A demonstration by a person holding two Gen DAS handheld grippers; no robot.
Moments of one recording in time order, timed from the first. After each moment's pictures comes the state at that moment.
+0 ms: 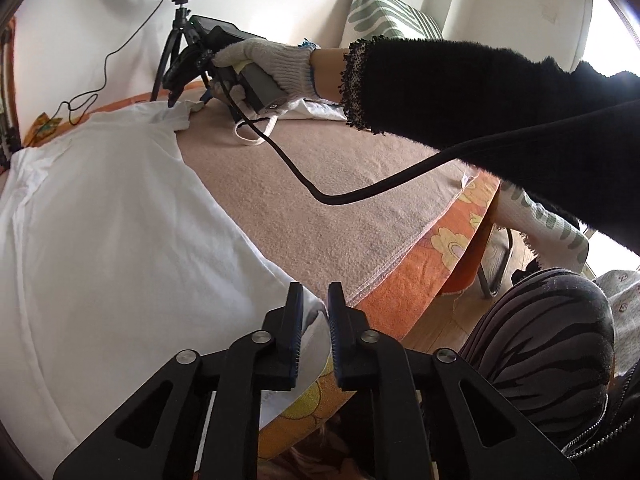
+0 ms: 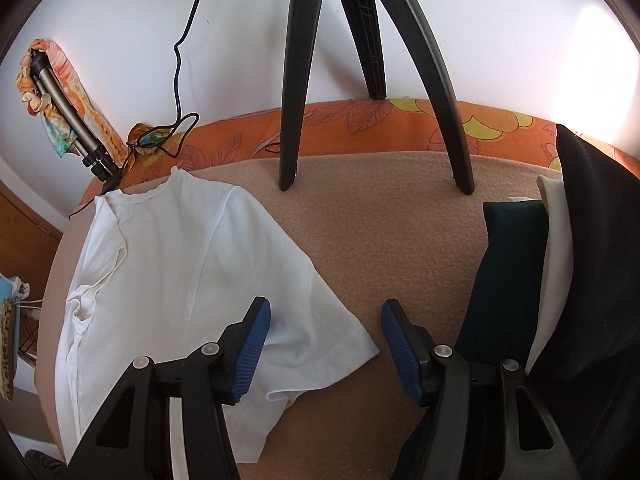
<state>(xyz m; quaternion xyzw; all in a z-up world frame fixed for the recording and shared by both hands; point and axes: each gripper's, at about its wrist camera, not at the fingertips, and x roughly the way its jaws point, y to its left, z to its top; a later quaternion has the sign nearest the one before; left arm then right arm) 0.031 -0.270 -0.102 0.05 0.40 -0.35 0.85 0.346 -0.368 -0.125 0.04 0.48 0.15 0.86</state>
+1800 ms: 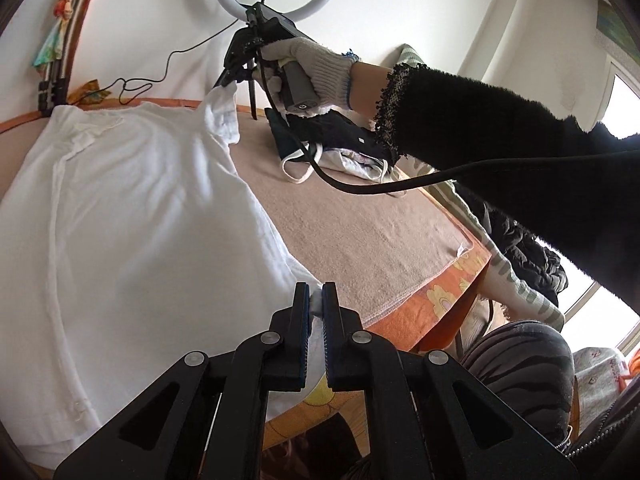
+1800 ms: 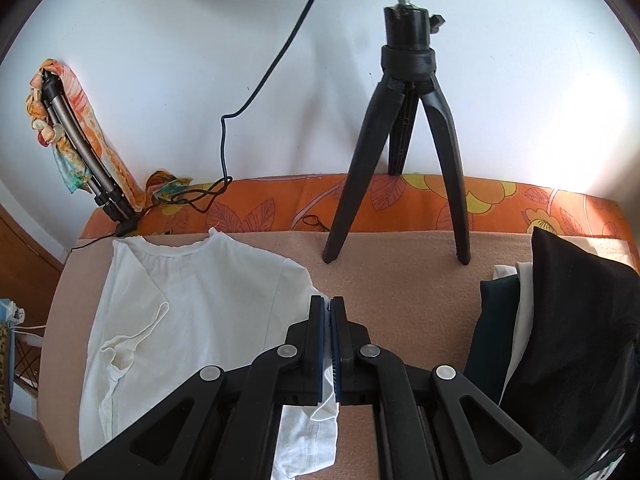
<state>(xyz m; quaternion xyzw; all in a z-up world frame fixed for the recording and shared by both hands) 0.021 -0.203 -0.098 -0.10 0.35 -0.32 0.88 0.335 -0.319 -0.049 0.02 0.43 0.11 0.90</state>
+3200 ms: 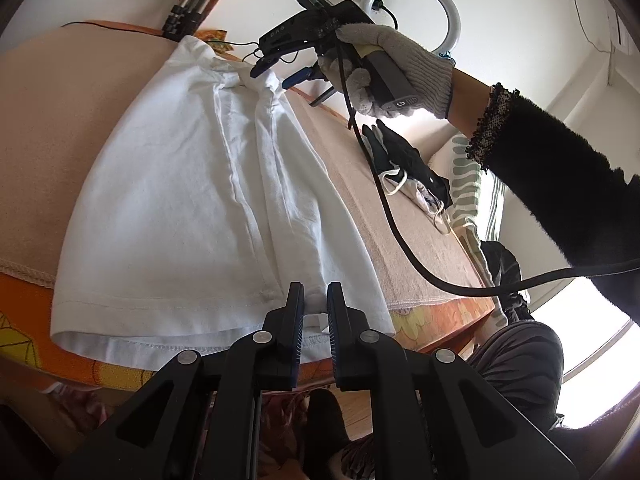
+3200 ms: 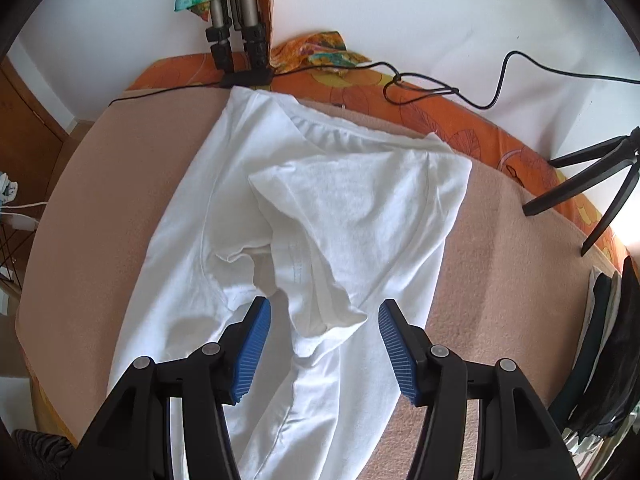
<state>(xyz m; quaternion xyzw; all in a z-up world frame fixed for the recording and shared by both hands) -0.002 -0.077 -0.139 -0.25 0.37 -0.24 0.86 0.283 -0.130 -0.103 -0.14 0.54 0.16 0.81</state>
